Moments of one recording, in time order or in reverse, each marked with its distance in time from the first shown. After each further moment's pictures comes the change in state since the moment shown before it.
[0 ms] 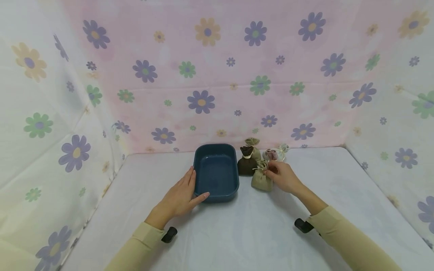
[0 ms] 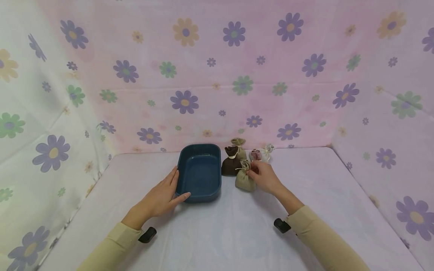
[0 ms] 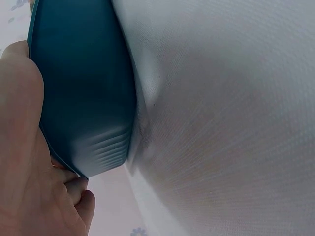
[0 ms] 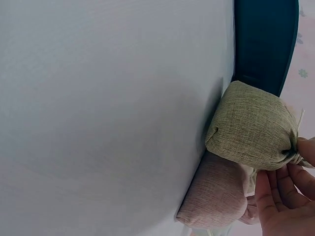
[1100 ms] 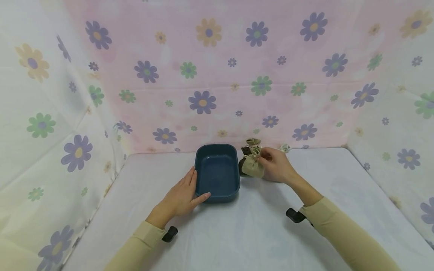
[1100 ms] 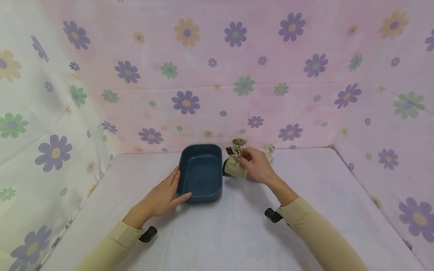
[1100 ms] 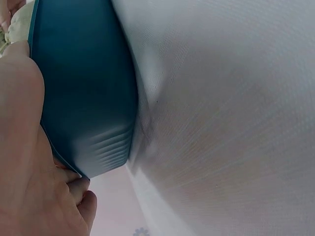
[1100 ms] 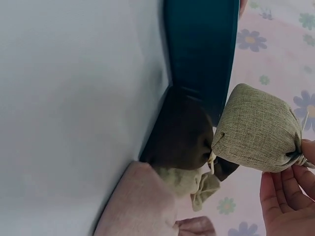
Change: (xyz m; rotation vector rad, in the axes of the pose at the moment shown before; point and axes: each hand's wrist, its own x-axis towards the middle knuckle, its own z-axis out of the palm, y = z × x) left_hand 0.001 -0.001 -0.001 0.007 -0.042 -0.009; right_hand 0.025 -0.045 -0.008 0.104 0.082 -0.048
